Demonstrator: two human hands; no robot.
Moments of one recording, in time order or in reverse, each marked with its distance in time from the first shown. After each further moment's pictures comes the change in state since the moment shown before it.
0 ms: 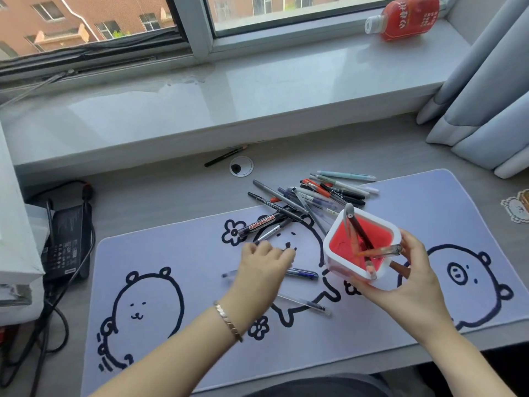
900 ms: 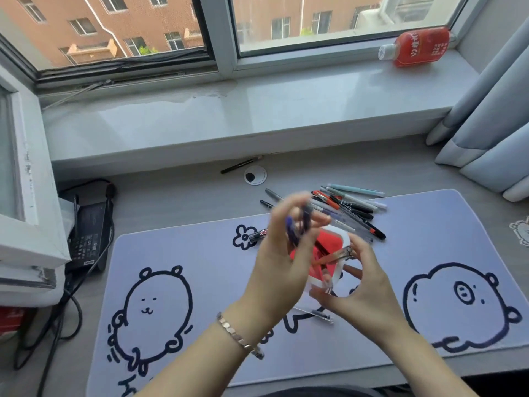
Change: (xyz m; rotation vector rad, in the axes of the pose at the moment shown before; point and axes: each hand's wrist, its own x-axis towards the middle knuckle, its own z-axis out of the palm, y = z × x) left_hand 0.018 0.050 -0.098 -1.127 0.462 -0.151; right_hand -0.003 -0.024 0.045 -0.043 -0.187 -0.142
